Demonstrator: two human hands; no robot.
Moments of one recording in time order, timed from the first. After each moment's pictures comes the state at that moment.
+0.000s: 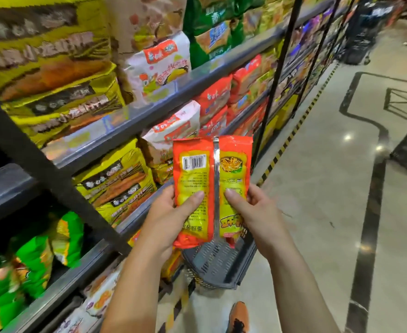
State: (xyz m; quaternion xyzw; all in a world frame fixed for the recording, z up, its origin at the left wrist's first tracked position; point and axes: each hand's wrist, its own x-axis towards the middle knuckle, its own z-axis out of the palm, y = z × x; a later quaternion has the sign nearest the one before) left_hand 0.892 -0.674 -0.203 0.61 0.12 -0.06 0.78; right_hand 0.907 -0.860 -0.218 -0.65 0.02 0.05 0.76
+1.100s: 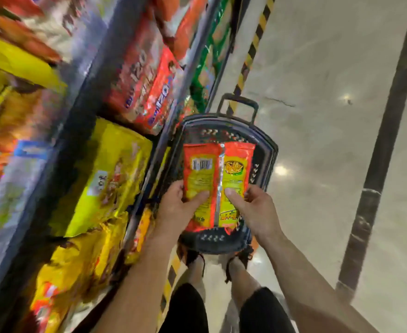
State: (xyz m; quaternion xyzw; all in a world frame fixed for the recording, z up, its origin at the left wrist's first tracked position) left_hand 1.141 -0.723 -0.626 0.76 0.19 -0.31 0.54; right_hand 1.087 -0.905 -0.636 -0.70 0.34 0.14 0.61
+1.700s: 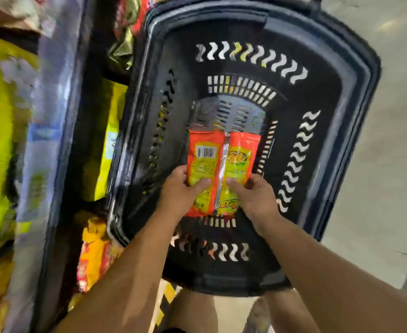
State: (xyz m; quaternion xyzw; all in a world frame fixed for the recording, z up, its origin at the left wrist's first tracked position) left_hand 1.148 -0.704 -0.964 0.79 0.19 -0.41 0.41; right_hand 1.076 -0.868 -0.978 -0.60 0.48 0.24 0.60
